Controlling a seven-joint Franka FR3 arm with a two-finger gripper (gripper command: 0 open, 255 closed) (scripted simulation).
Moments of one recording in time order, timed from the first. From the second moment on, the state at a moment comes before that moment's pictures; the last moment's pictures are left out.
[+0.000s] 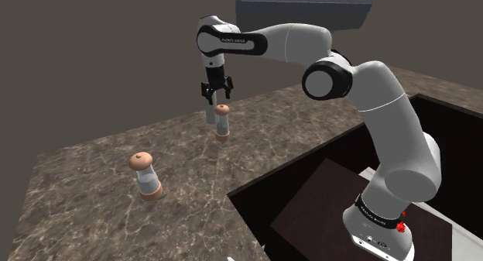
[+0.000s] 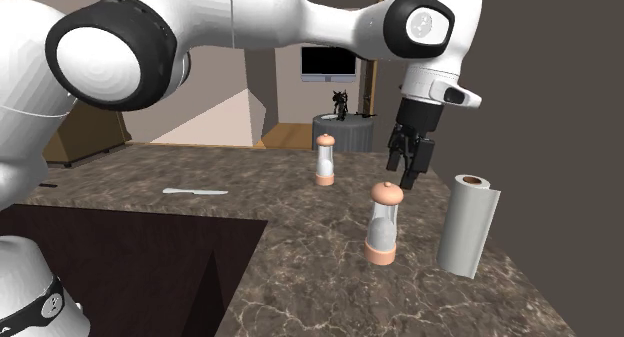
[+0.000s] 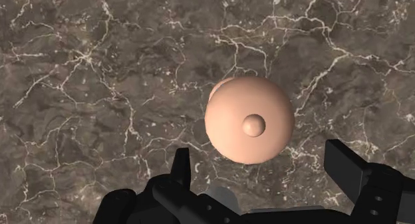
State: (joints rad) arm 0.06 0.77 0.10 -0.89 -0.04 1.48 0.27
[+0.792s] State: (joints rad) arm 0.06 0.74 0.10 -1.03 -0.04 1.59 0.28
